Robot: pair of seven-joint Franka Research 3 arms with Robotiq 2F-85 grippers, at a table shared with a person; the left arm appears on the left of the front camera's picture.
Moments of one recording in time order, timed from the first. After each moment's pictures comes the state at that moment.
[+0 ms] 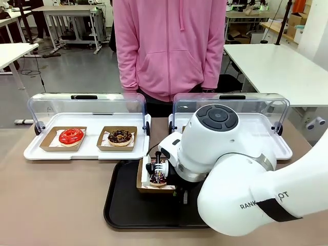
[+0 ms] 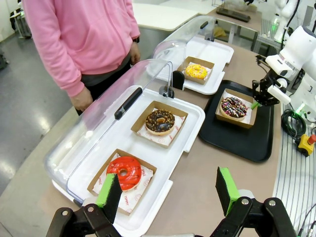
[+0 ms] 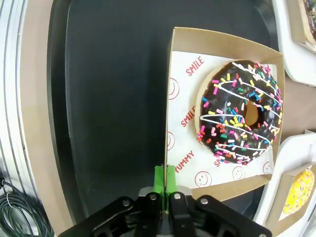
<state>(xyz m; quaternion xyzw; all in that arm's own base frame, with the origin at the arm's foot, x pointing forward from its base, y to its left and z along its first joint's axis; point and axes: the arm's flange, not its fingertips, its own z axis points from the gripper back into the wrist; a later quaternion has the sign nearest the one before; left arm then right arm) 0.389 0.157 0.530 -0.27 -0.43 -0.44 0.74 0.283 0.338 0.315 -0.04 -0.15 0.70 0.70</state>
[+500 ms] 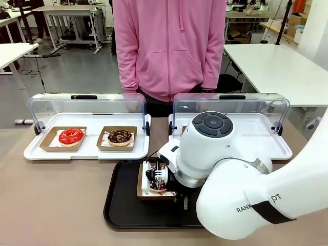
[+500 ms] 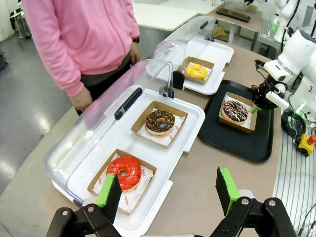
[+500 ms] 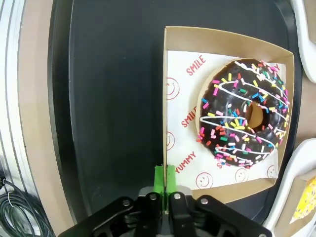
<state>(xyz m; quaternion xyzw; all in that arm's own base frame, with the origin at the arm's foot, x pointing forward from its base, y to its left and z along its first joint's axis) 0.389 0.157 0.530 -0.27 -0.43 -0.44 0.74 0.281 0.339 0.299 -0.03 -0.13 0.70 0.70</state>
